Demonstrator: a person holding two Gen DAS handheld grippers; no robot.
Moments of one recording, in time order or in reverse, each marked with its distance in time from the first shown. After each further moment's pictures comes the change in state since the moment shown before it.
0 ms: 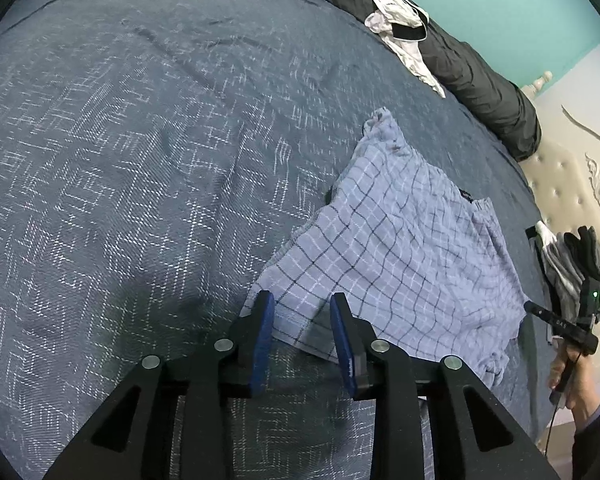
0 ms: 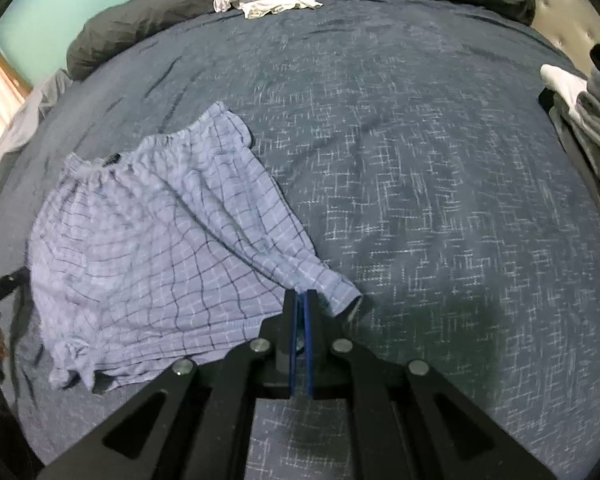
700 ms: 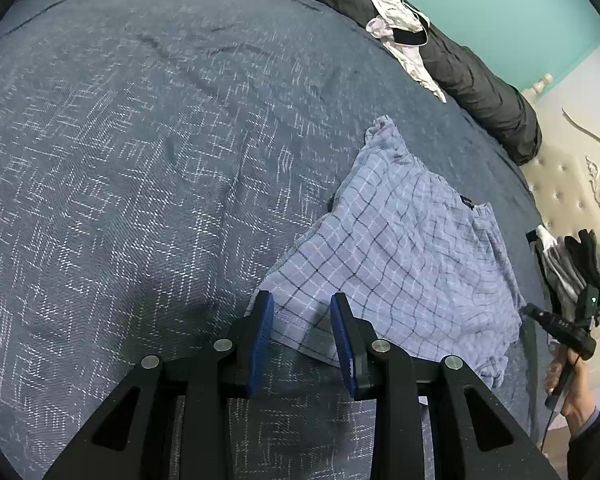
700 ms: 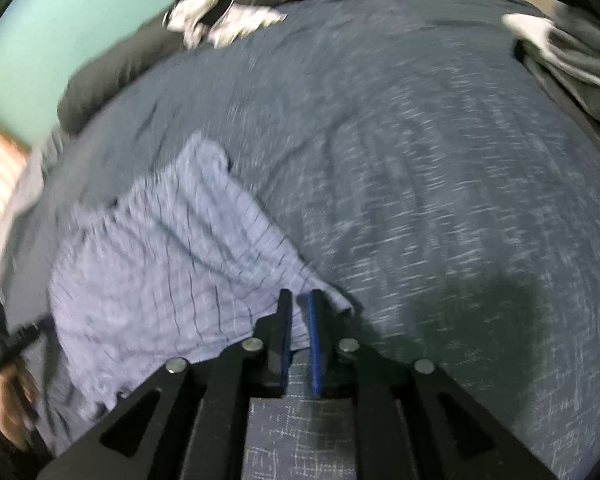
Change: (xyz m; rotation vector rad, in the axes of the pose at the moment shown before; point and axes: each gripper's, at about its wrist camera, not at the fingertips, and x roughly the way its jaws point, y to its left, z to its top) left arm -0.007 0.002 0.005 -0.008 -0.028 0.004; right arm -0.011 -0.039 -0.009 0.218 -0.086 0.109
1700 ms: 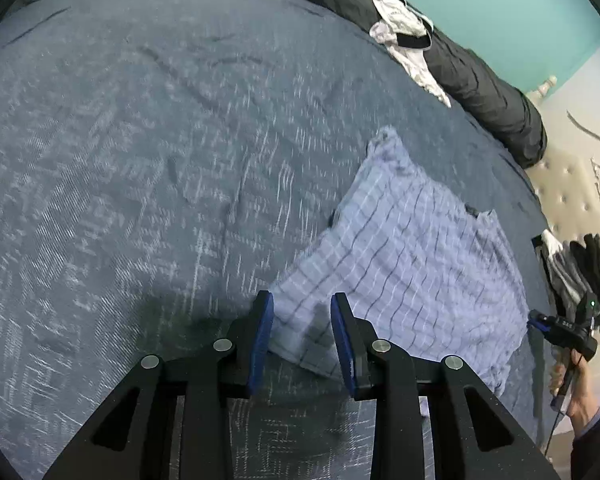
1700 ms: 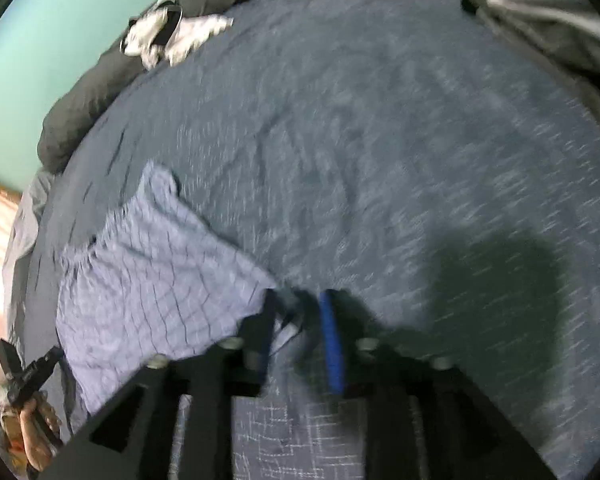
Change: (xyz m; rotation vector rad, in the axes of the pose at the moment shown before) left arm -0.008 -0.005 0.016 0.001 -0.030 0.028; right arm -0.008 -0.040 0.007 0.143 0.025 0.001
